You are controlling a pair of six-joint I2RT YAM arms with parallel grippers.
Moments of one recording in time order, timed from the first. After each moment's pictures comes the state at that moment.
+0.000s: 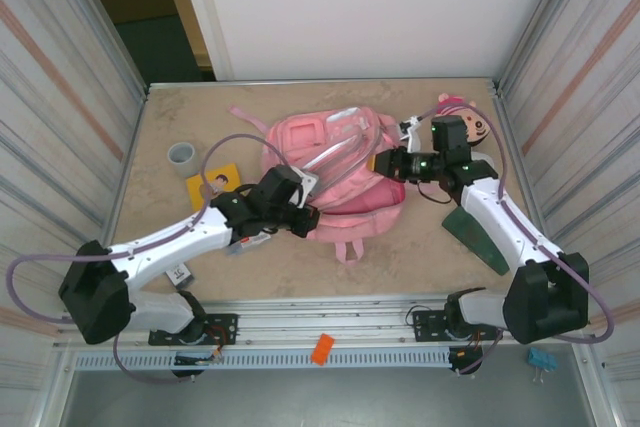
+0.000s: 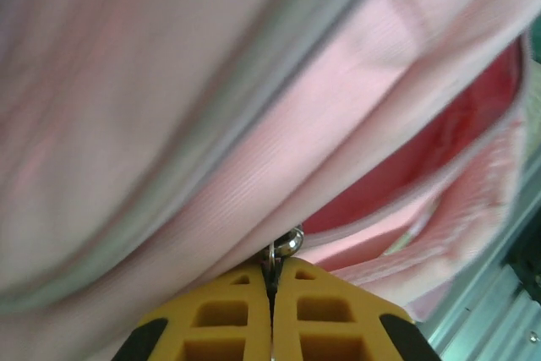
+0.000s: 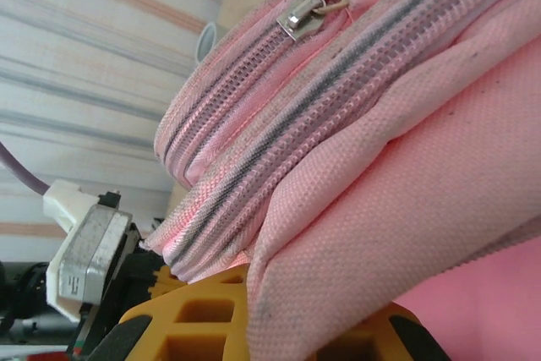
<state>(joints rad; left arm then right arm) -0.83 1.29 0.91 -0.46 0.13 -0.38 0.22 1.27 0.97 -0.37 -0.80 0.54</state>
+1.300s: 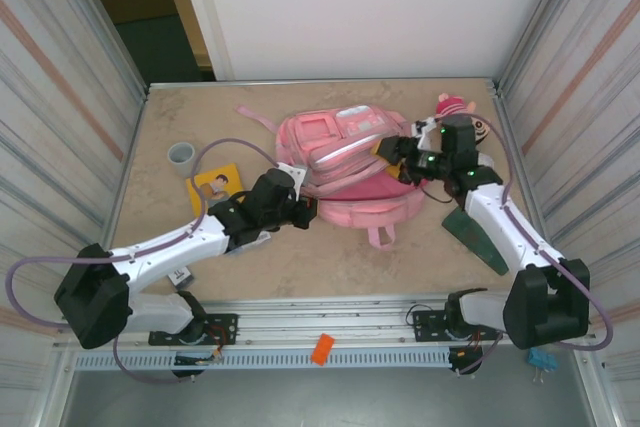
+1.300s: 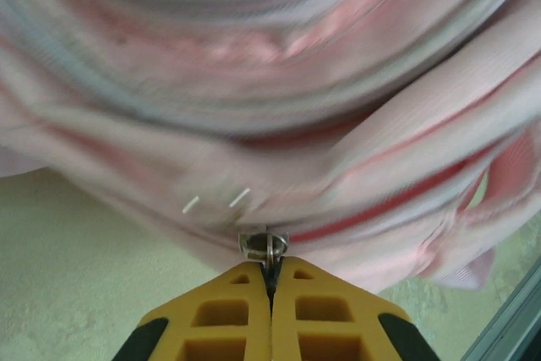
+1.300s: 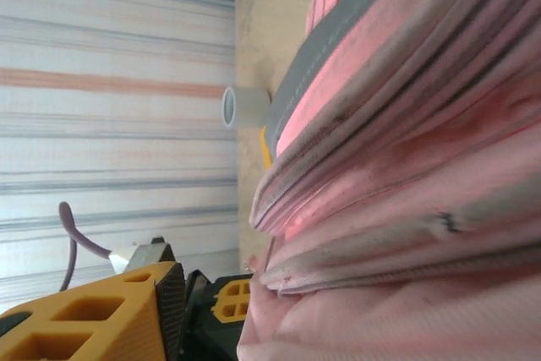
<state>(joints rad) -0.83 1.27 0.80 -0.18 0.03 -0.53 0.25 1.23 0.87 -0.17 -0.75 0.97</state>
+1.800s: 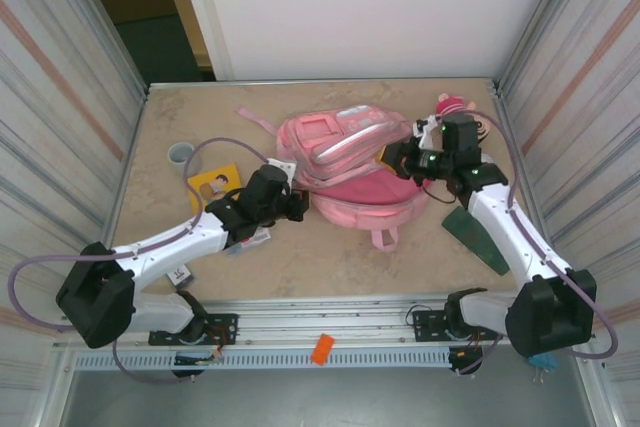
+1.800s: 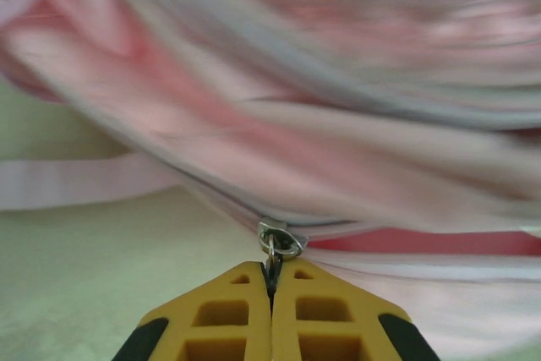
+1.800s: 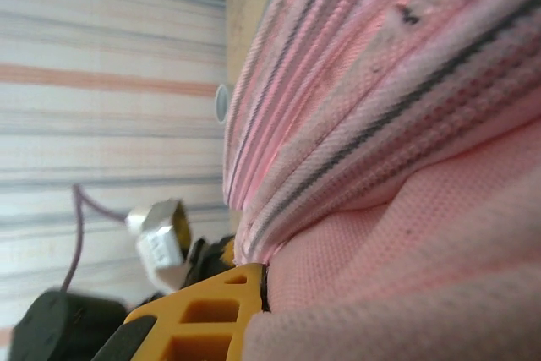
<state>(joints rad) -0.74 1.28 0.76 -0.14 0.00 -0.52 0.19 1.22 1.02 -0.40 -0.77 0.87</state>
